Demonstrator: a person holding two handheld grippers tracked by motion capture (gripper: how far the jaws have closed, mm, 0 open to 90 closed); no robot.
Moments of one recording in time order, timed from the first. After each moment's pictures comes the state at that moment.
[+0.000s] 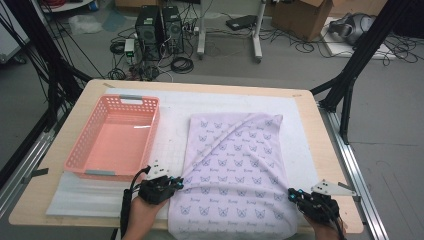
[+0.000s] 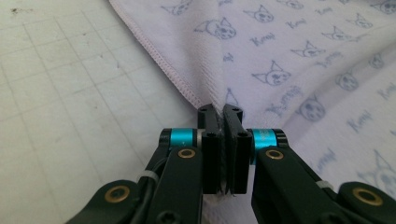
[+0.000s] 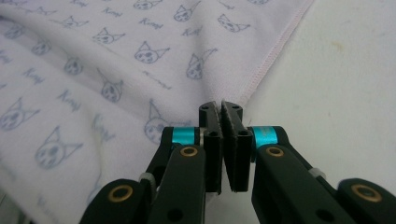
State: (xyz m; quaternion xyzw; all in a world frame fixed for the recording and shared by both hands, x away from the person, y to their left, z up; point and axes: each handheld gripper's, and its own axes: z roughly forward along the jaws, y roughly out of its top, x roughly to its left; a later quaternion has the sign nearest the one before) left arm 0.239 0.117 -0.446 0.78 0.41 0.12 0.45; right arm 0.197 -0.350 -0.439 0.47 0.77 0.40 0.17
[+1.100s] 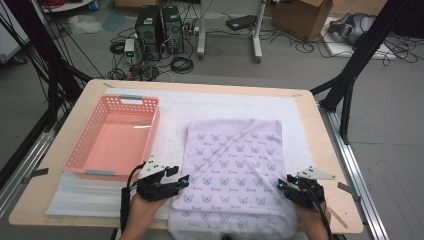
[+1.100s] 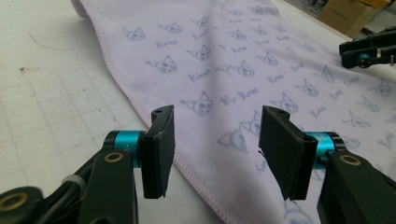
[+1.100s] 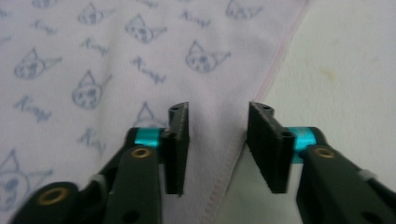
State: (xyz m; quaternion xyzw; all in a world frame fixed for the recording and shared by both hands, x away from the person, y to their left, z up) left arm 0.253 0.116 -0.433 0.75 0.40 0.12 0.52; right arm 0.242 -0.328 -0.449 0.49 0.76 0.36 0.21
